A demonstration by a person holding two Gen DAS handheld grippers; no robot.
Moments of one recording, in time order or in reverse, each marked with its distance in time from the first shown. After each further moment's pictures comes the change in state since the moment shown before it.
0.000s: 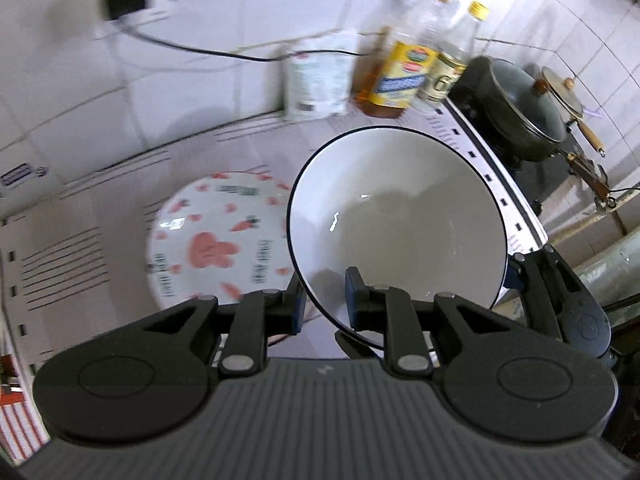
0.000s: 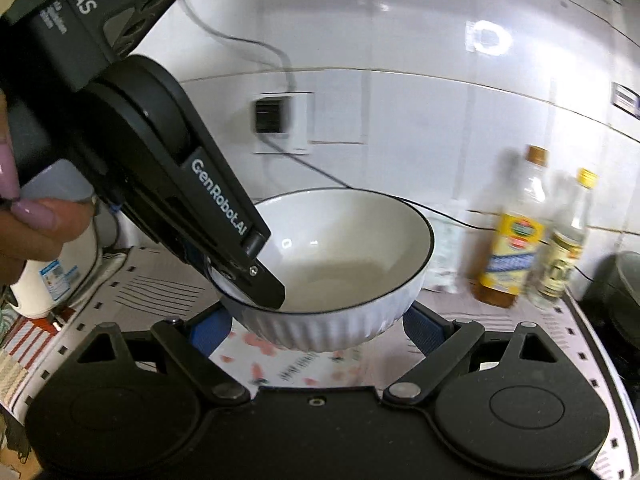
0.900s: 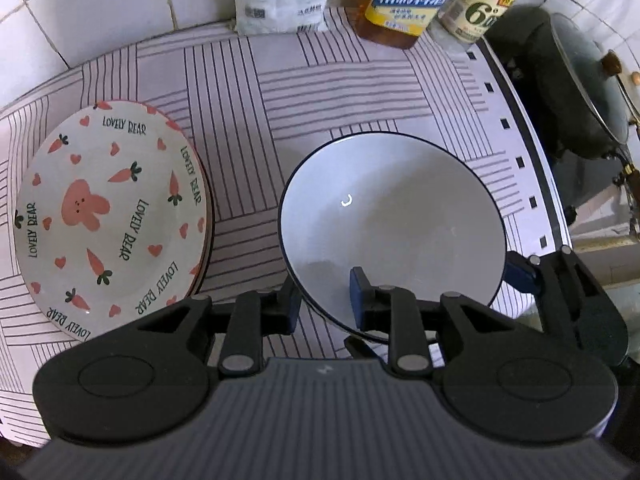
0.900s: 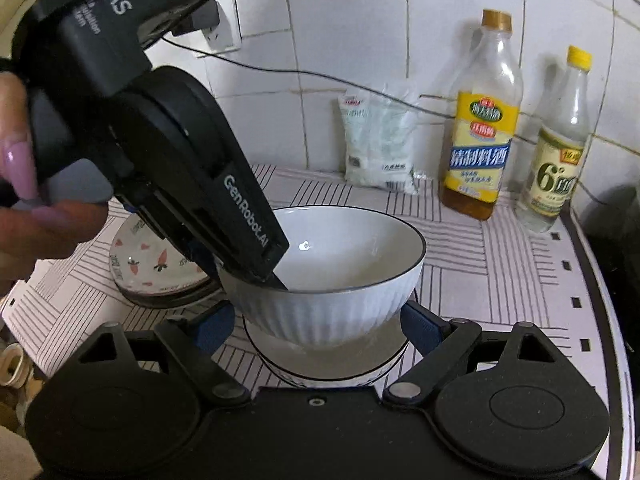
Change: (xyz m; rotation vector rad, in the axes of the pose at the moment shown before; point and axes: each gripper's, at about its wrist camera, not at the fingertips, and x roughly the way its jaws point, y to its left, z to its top) left arm 0.144 -0.082 0.025 -0.184 0.199 0.085; right arm 0.049 -0.138 -0.047 -0.038 0.239 0.167
